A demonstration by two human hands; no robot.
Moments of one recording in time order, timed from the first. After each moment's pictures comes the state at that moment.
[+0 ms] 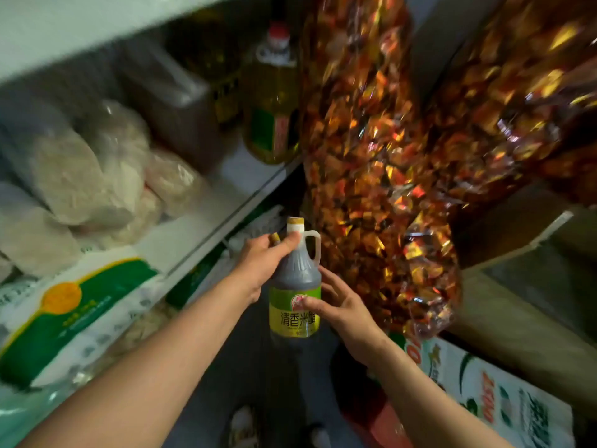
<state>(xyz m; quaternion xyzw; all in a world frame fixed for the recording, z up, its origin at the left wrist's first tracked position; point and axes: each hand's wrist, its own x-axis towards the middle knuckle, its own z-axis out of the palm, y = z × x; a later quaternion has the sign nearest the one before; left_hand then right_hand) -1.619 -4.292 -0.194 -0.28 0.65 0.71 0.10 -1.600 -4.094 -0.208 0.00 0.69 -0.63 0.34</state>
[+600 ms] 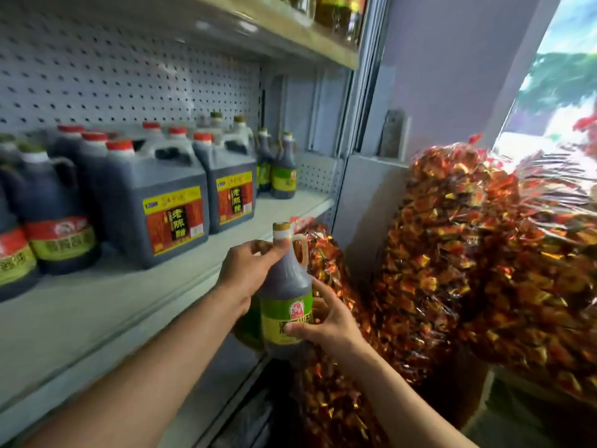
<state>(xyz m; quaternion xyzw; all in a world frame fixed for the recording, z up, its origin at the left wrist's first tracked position) -1.701 -4.338 0.138 -0.15 0.73 0.65 -0.16 -1.717 -4.160 0.053 -0.21 0.70 -0.67 0.11</state>
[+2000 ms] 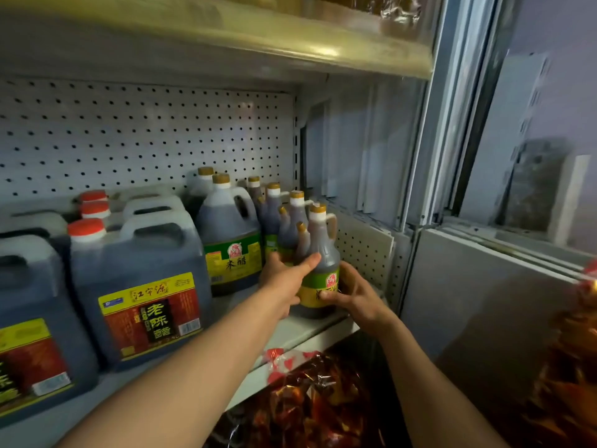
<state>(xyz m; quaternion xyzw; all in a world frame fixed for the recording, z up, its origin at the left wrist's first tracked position) -2.115 -4.329 0.174 -0.31 0.62 0.68 -0.24 -2.249 -4.214 0.092 -0.38 0.58 -0.67 0.25</state>
